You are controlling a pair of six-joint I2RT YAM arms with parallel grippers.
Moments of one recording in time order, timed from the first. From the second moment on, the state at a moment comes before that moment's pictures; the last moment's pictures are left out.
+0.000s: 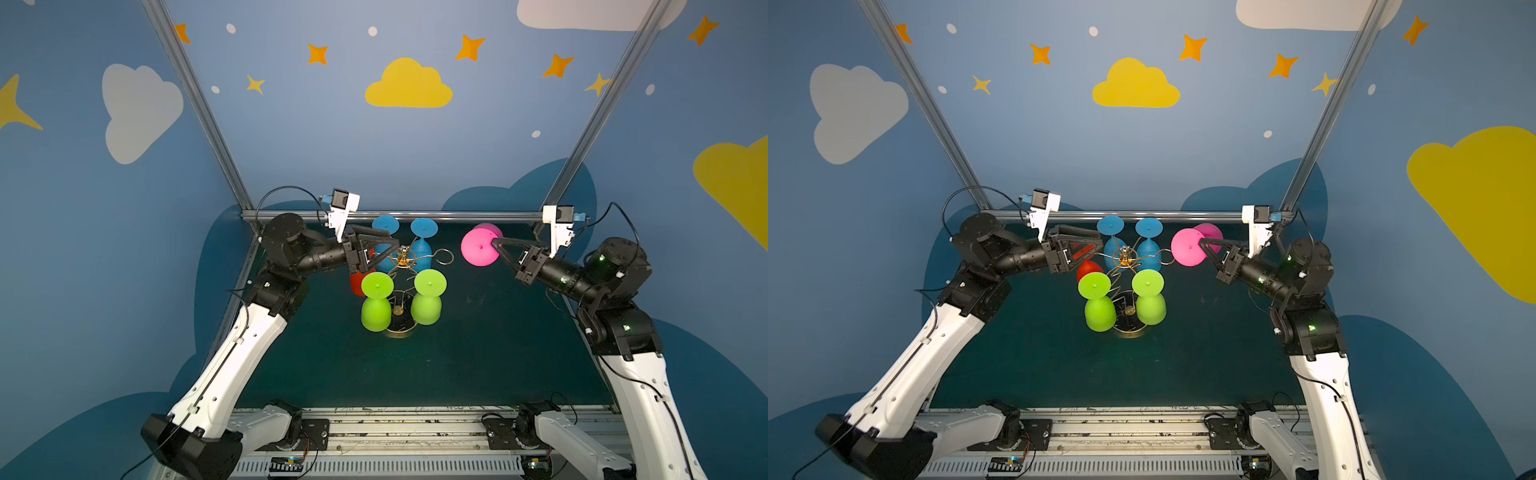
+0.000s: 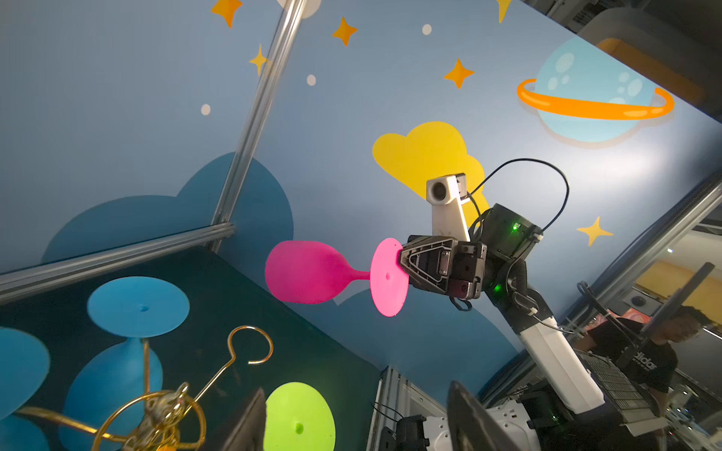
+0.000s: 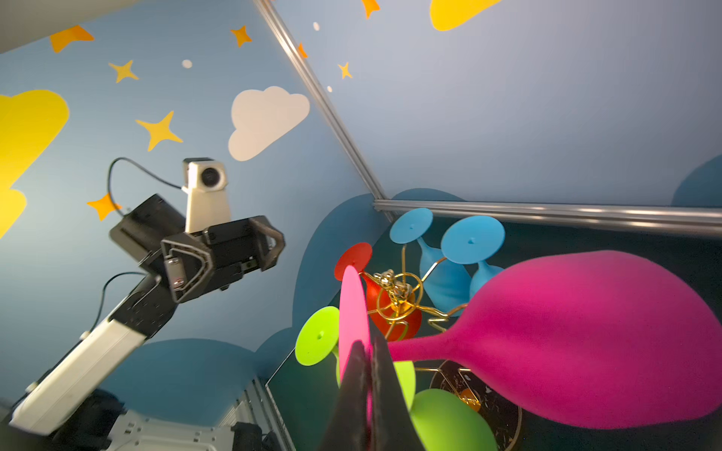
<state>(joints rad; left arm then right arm) -0.39 1.22 1.35 -0.04 0.89 -0.58 0.19 0.94 1.31 -0.39 -0.76 0.50</state>
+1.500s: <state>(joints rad) -0.46 1.34 1.48 0.13 0.98 -0.65 0.47 1.02 1.43 -0.33 -0.68 0.37</state>
